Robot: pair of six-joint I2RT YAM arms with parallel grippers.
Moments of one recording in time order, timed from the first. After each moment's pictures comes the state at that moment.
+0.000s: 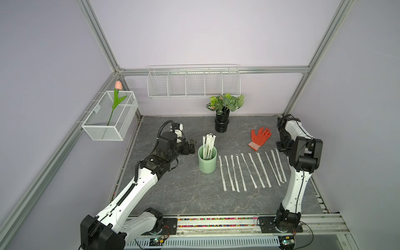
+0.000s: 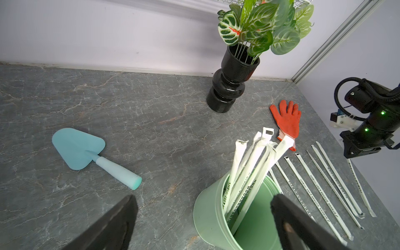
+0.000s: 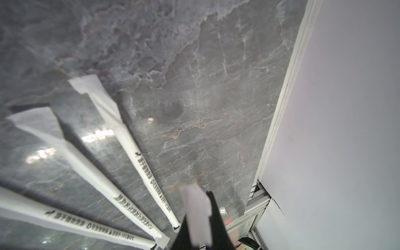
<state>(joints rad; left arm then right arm) -0.50 1.10 0.96 -0.32 0.00 -0.32 -0.17 2.24 1.85 -1.38 0.41 0.00</state>
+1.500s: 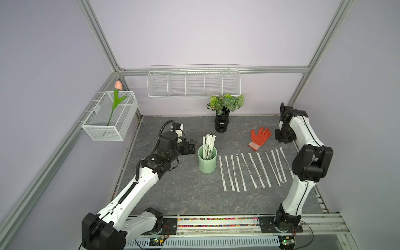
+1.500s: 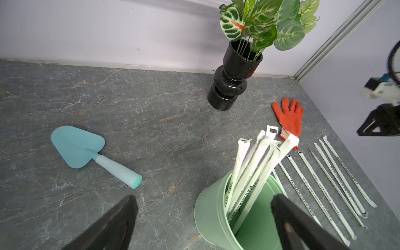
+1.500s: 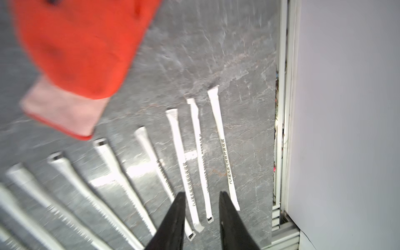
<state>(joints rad) -0.50 1.11 0.96 -0.32 0.00 -0.32 -0.09 1.88 1.82 -1.29 0.16 0.04</state>
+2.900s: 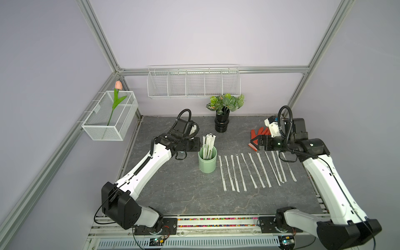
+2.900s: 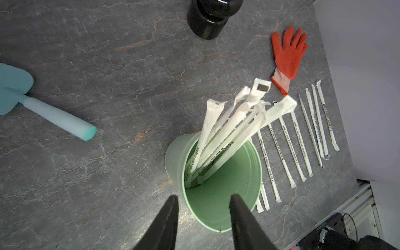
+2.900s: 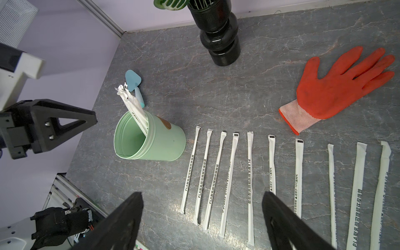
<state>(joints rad) -0.57 1.46 1.36 -0.80 0.15 -0.41 0.19 1.19 1.35 -0.96 -0.37 0.18</state>
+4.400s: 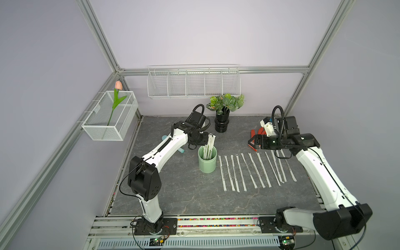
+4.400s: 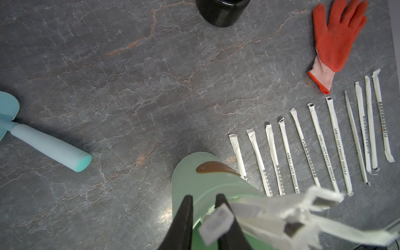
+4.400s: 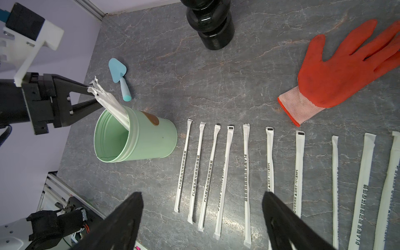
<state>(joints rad) -0.60 1.79 1.67 -0.92 0.08 -0.36 0.19 1.29 1.35 -0.96 -0.35 0.18</state>
